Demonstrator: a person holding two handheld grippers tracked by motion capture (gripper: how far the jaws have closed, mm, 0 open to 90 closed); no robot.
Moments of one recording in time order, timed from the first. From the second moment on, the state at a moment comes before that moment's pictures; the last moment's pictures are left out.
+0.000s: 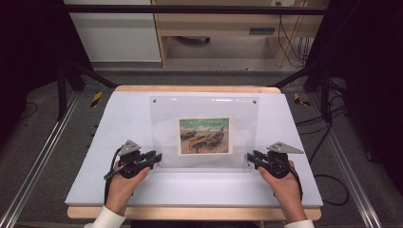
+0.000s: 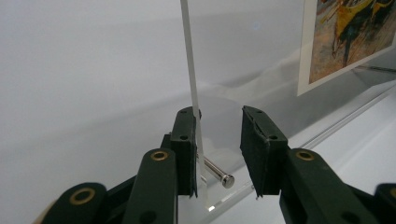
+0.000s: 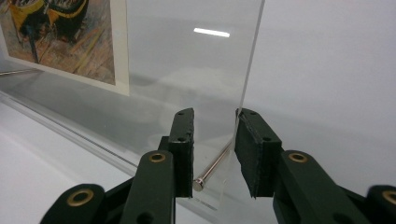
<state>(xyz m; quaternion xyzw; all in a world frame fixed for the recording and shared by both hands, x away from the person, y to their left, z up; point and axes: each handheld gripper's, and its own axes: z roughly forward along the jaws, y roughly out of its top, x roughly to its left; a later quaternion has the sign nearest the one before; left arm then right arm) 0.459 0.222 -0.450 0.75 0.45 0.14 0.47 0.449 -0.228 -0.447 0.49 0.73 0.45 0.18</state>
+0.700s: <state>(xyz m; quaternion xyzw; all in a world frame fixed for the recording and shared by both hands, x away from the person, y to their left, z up) 0.454 0.223 -0.452 0.76 0.44 0.13 0.46 0.441 -0.229 -0.450 0.49 0.73 0.45 0.18</state>
